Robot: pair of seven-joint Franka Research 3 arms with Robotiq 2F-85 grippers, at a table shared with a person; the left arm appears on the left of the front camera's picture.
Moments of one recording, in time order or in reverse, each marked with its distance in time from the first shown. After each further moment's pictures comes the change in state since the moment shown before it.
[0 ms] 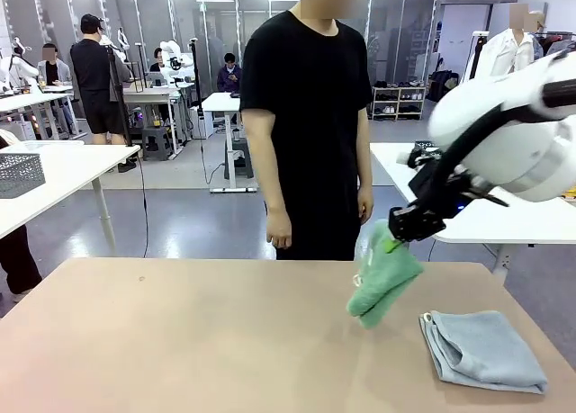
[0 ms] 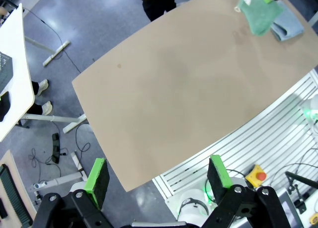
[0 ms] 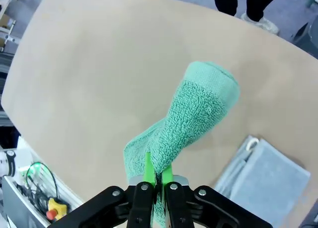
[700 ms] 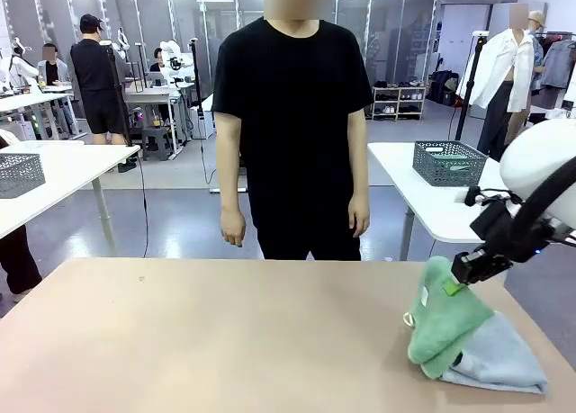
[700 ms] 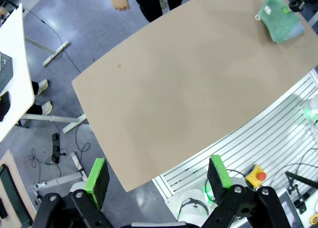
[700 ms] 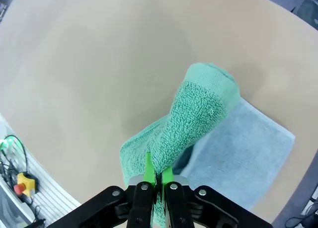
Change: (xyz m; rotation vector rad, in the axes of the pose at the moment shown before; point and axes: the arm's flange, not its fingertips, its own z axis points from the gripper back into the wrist) left arm 0.000 0.000 0.000 0.000 0.000 0.000; right arm -0.079 -0.071 0.001 -0.058 0.038 0.048
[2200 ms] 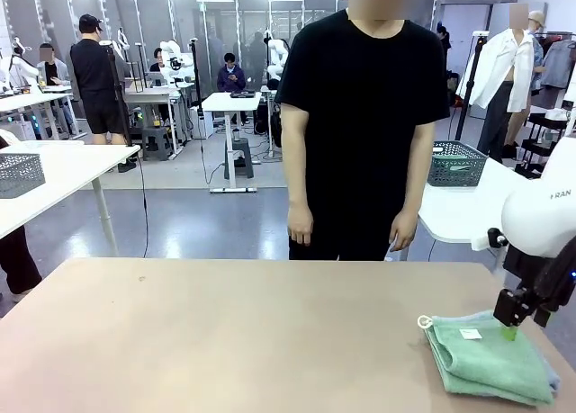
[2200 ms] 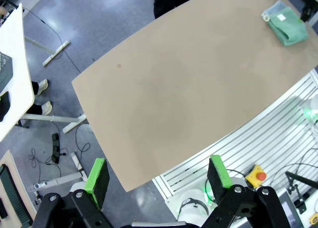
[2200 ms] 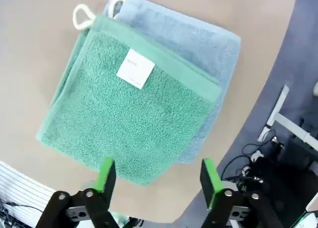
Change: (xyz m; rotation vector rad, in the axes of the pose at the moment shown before) left arm 0.000 0.000 0.000 0.000 0.000 0.000; right arm -0.031 -0.041 -0.013 -0.340 0.344 -0.028
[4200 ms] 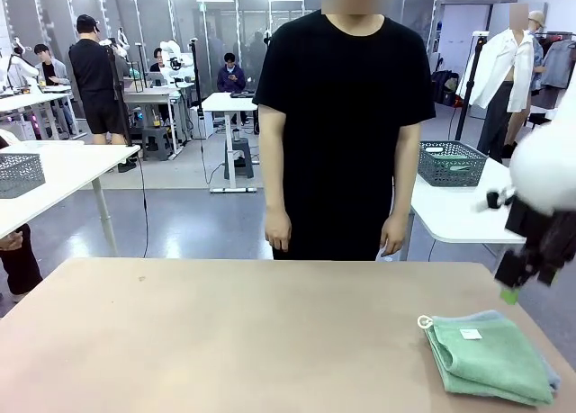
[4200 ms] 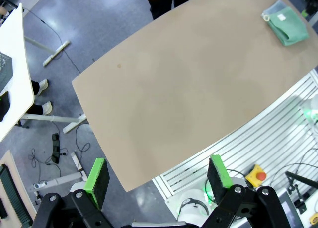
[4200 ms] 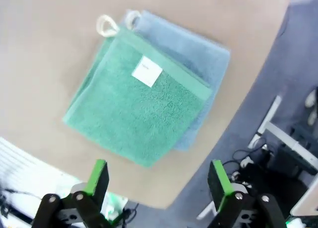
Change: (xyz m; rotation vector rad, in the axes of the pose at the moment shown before) left arm 0.000 0.000 0.000 0.000 0.000 0.000; right arm 0.004 0.011 0.081 -0.007 -0.040 0.089
